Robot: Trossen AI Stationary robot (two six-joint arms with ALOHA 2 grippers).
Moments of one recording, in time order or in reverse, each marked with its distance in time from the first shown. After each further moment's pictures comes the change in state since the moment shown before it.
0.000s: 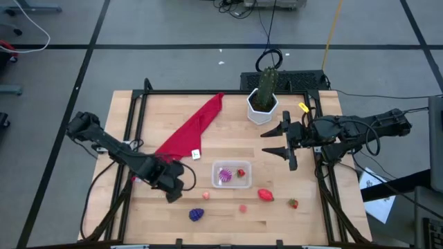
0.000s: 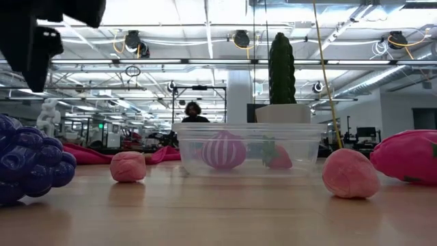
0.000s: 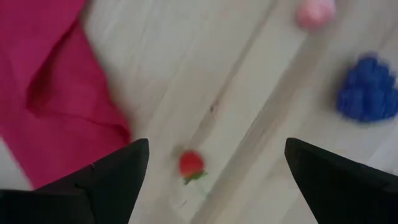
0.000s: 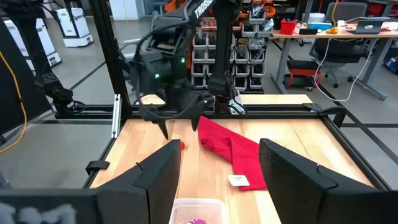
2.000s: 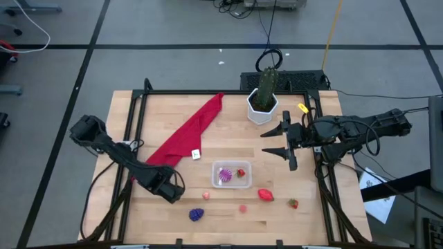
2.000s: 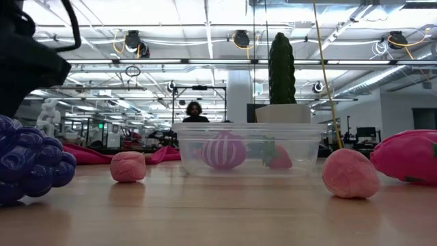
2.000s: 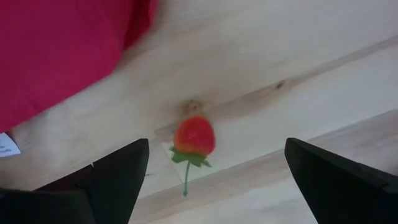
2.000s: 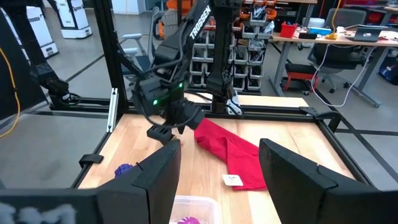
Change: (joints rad) left arm -0.078 0.081 -0.219 0.192 0.115 -0.697; right arm 0.000 0.000 0.000 -0.006 0.000 -0.051
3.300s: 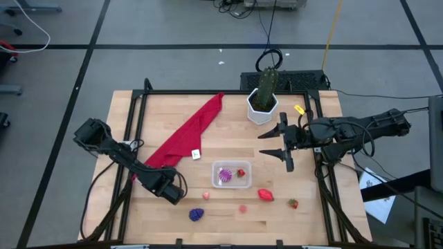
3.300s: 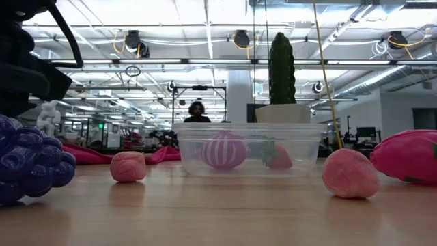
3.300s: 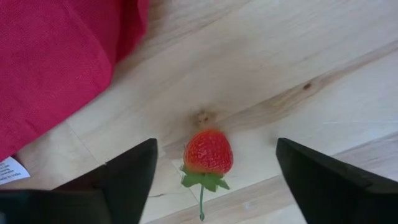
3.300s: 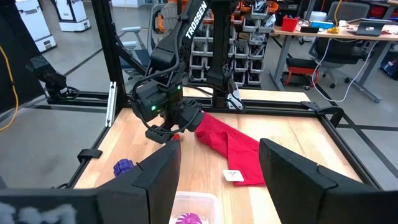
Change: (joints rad) left arm 0.001 0.075 0.000 0.003 0.005 0.093; right arm 0.000 0.030 0.000 0.003 0.000 0.002
